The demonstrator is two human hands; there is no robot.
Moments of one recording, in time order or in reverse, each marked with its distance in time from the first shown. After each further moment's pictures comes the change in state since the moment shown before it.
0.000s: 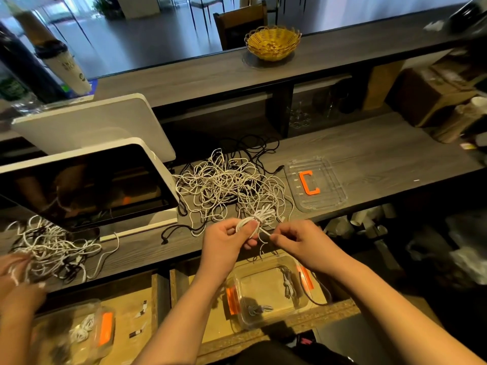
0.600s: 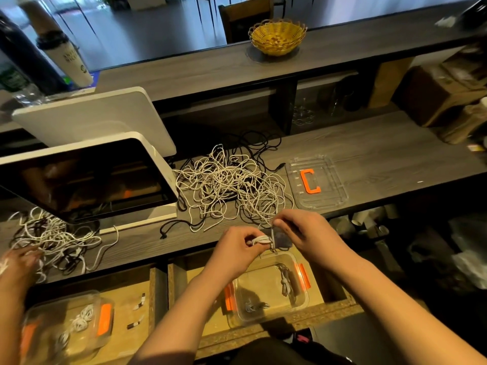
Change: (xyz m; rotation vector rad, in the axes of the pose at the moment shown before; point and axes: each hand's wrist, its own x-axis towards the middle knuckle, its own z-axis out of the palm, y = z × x) left_hand 0.007 -0.013 0.009 0.496 -0.222 -0.035; right_hand 0.007 -0.002 -0.013 -0.292 0.123 -0.187
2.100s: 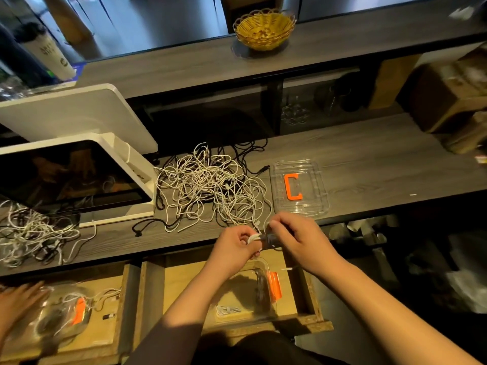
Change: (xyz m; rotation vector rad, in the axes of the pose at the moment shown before) left_hand 0.058 0.037 0.089 -0.265 0.079 -0.184; right_hand -0.006 0.095 -0.044 0.307 0.016 -0.026
